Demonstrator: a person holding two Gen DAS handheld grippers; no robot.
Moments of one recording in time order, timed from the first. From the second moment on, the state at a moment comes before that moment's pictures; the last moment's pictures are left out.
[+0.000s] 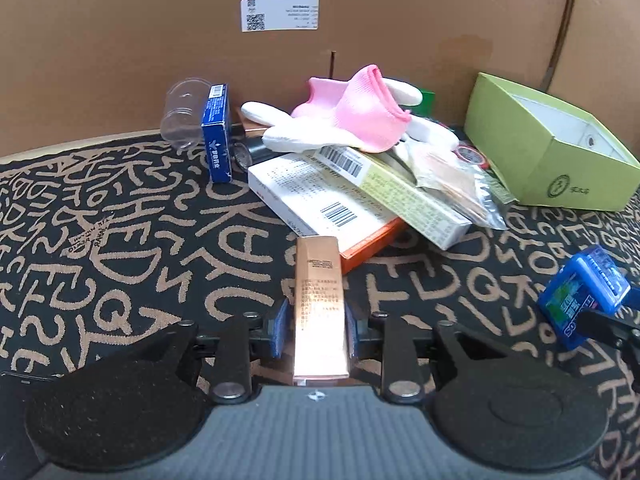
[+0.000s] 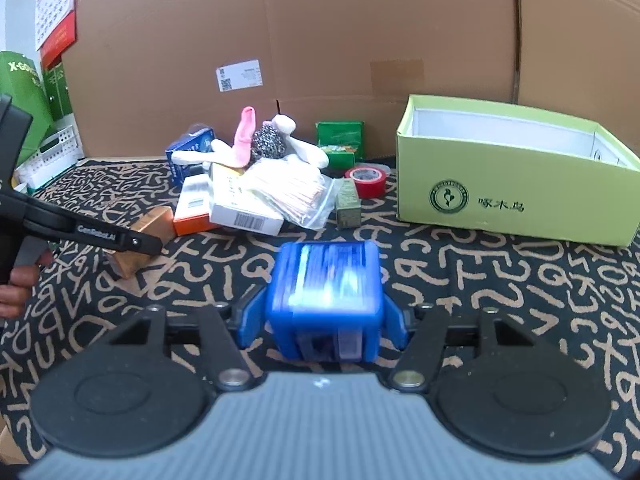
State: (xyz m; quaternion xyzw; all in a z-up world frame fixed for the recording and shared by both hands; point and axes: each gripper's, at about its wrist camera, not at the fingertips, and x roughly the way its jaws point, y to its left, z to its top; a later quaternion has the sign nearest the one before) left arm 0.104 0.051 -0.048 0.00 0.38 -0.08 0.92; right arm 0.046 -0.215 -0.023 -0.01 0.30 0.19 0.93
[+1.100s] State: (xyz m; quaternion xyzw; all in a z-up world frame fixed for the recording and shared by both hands) left arm 0.244 -0.190 0.038 0.00 0.31 -0.30 0.90; right arm 0.210 -0.333 0.032 -0.03 0.24 0.04 0.97
